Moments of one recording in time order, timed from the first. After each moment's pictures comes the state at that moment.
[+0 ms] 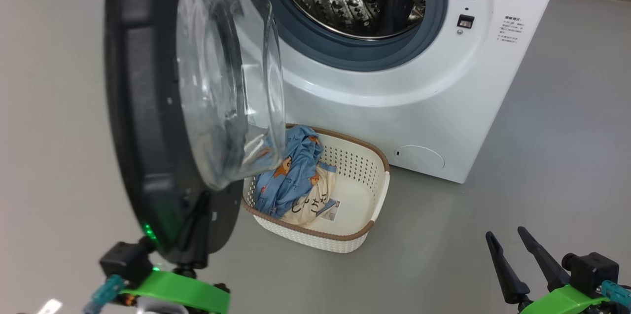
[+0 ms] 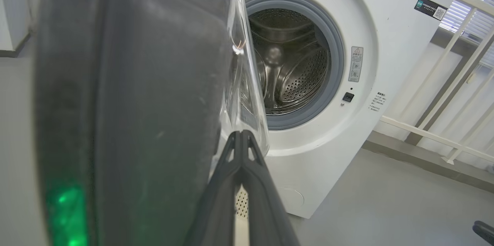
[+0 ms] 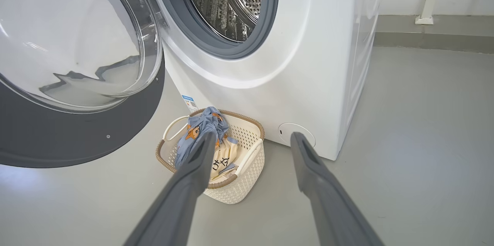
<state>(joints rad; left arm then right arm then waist) -0.17 0.03 -0.24 0.26 -0.46 -0.14 -0.25 -0.02 -0.27 0.12 0.30 0.44 0.13 -0.25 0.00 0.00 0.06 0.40</state>
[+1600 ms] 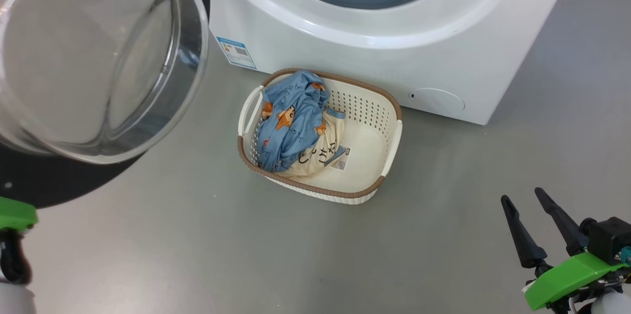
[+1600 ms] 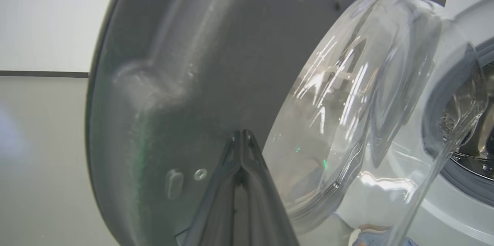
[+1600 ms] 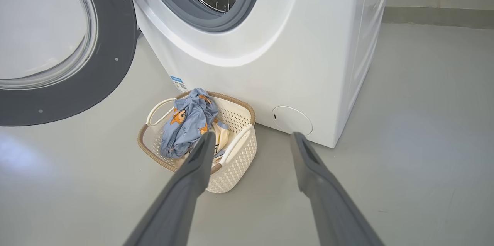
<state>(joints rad) -0.56 0.19 0.38 0.69 -0.27 -0.14 -0.25 -0.11 -0.35 0.12 0.27 0.43 0.13 -0.25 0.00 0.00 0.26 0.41</state>
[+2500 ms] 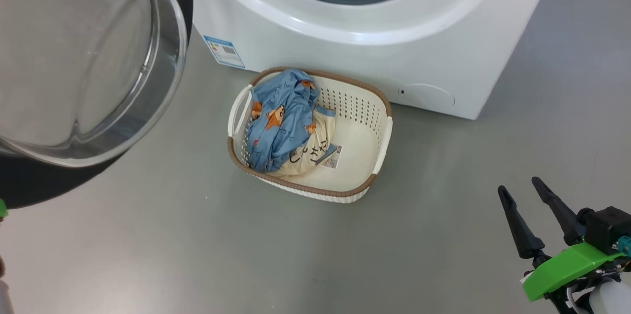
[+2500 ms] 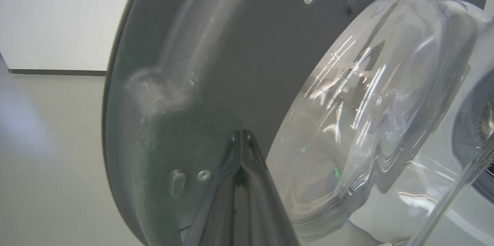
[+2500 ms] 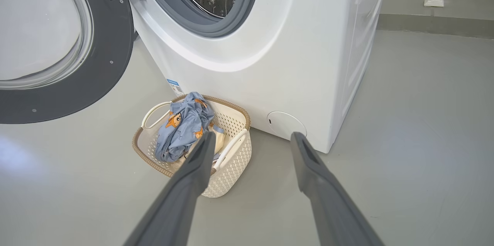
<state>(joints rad) -0.67 0.24 0.50 0.82 -0.17 -0.14 -0.25 -0.15 -0.37 0.14 0.28 0.43 0.13 -0.25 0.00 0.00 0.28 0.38</state>
